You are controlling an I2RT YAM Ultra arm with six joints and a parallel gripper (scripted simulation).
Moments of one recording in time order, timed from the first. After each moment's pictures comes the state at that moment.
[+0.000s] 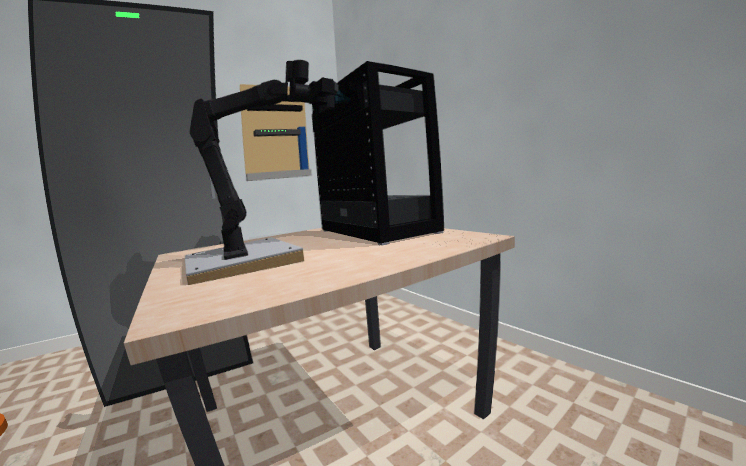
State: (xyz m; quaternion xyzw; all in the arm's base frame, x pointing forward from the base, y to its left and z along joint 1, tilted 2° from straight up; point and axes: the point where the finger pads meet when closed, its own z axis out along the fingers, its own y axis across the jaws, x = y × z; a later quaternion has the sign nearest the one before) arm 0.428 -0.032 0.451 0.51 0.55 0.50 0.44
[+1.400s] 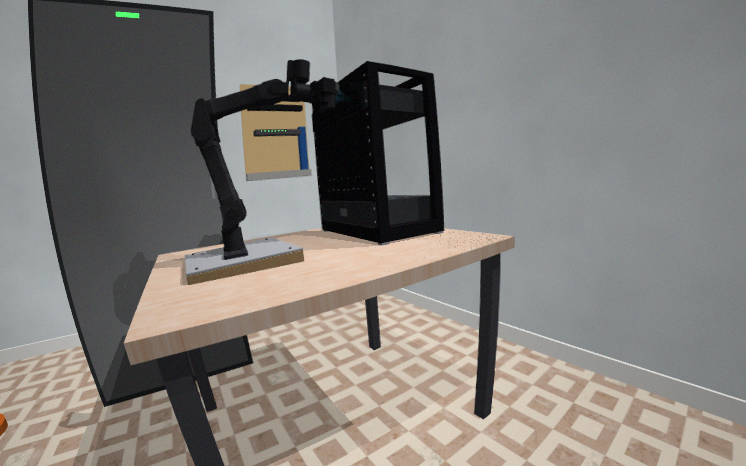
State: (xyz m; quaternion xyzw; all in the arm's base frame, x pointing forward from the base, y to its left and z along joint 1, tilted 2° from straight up) arm 0.431 -0.032 0.451 0.51 0.55 0.50 0.43
